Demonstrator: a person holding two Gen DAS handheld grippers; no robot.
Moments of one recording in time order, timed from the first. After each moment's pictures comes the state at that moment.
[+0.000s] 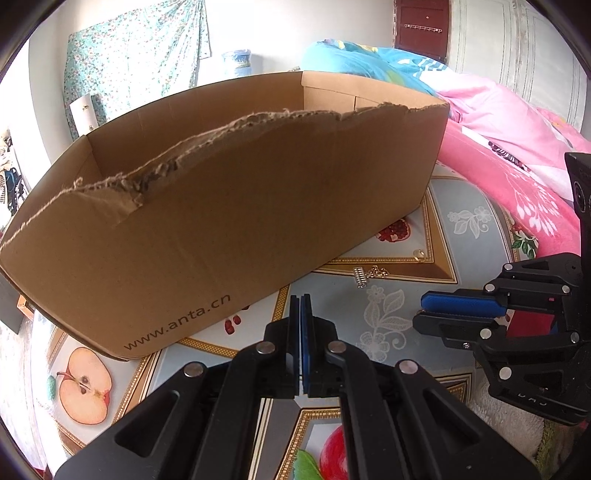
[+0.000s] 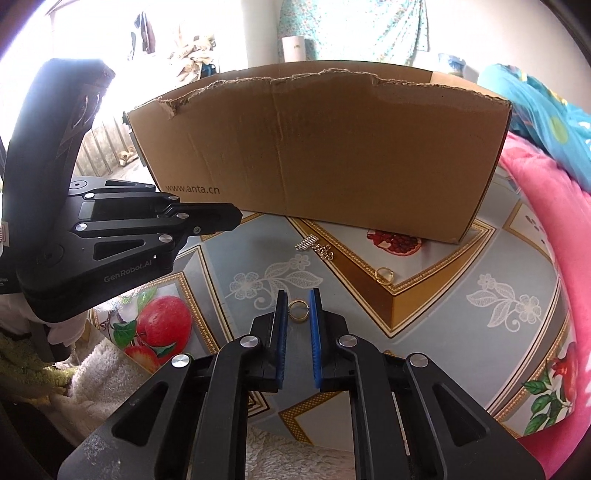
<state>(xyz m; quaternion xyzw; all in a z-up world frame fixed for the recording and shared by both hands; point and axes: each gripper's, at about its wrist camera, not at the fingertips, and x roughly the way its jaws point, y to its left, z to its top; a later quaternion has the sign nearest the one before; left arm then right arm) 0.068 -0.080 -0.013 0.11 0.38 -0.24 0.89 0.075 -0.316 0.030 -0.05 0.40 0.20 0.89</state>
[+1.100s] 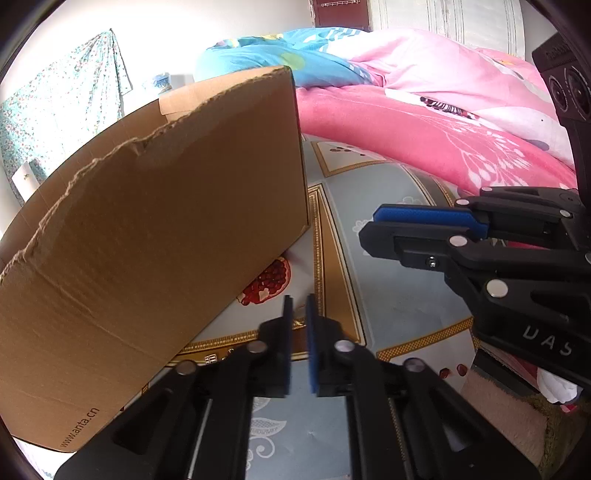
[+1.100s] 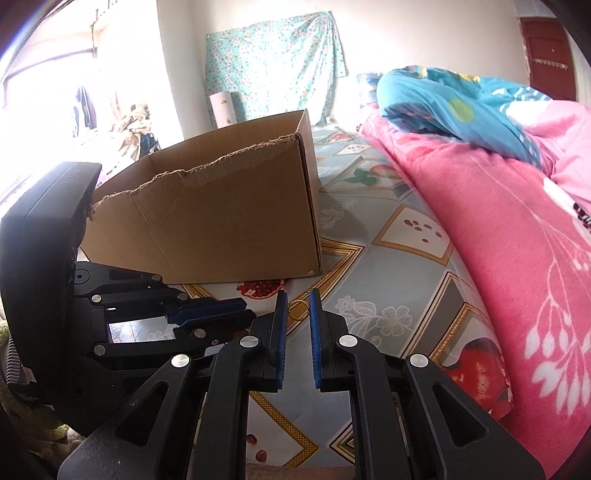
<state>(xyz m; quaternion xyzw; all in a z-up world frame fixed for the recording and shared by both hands) 0.072 -0.186 -0.020 0.21 0.36 -0.33 0.84 0.072 -0.385 0.043 0.04 0.32 0.10 0.94</state>
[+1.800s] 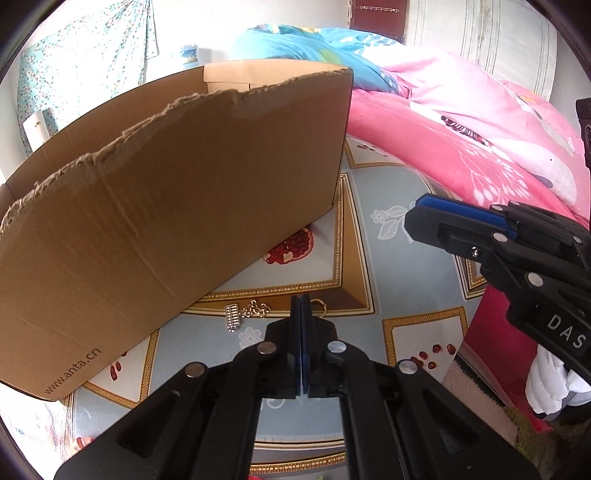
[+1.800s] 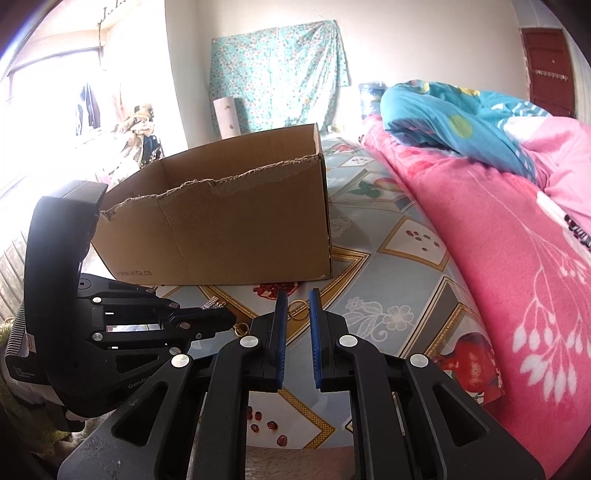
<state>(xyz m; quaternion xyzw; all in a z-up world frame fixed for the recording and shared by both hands) 0.069 -0.154 -0.015 0.14 0.41 -0.31 0.85 0.044 -0.366 0.057 0.03 0.31 0.09 0.95</state>
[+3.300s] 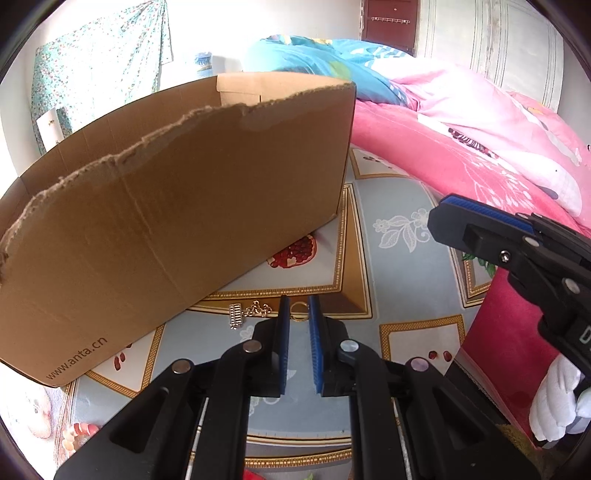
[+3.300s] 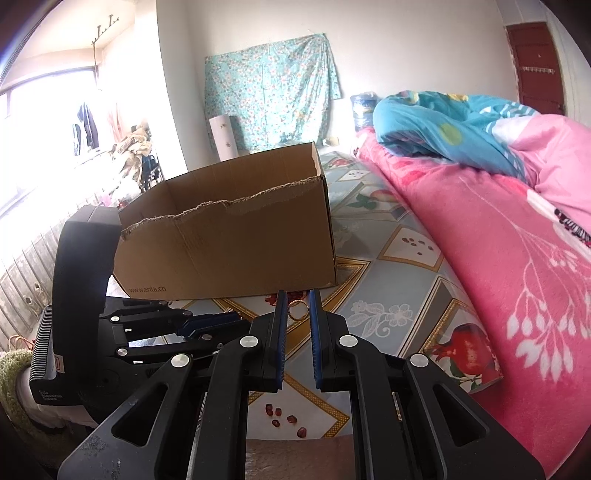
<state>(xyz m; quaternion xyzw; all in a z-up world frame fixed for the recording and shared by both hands) 0.061 -0.142 -0.008 0.12 0.38 -0.29 0.87 0.024 -0.355 0.068 0.06 0.28 0.08 0.96</state>
